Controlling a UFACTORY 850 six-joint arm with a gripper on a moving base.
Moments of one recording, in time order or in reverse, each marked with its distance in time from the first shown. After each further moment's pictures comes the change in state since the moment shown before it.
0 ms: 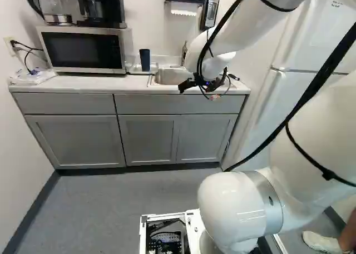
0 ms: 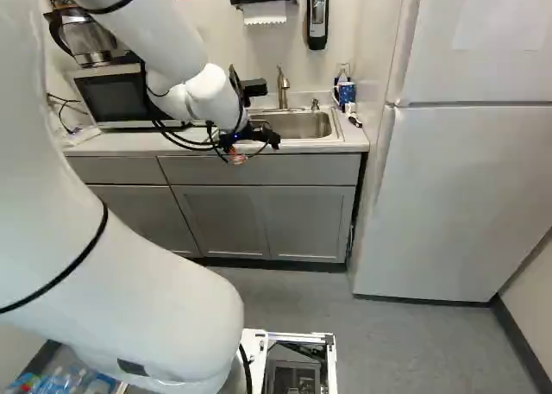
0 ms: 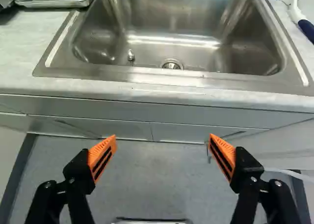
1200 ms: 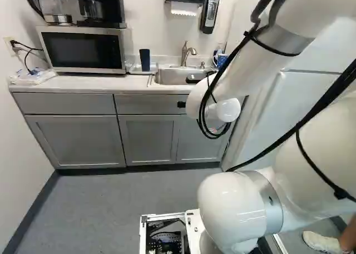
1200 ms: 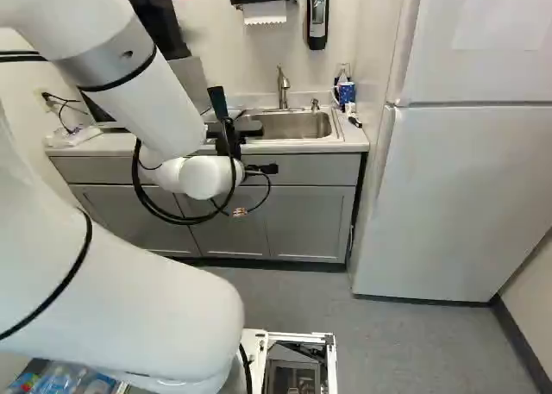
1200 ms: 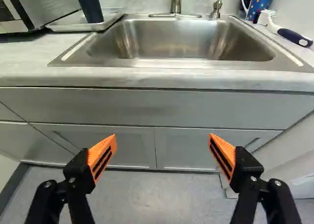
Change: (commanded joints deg) arm 0.4 4.4 23.0 2.1 37.0 0.3
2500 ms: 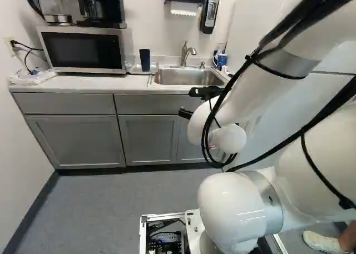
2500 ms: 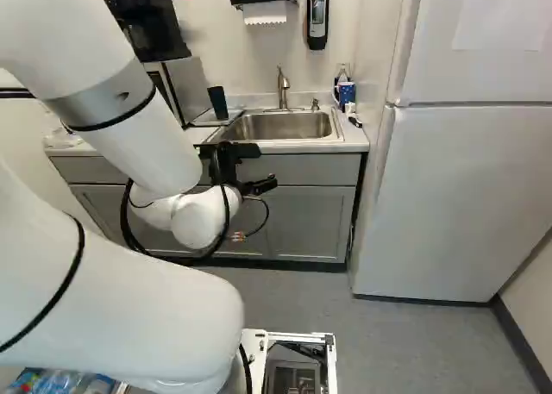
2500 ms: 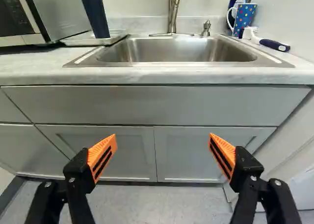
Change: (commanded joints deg) arm 0.2 1.8 9.6 0.9 15.4 0.1
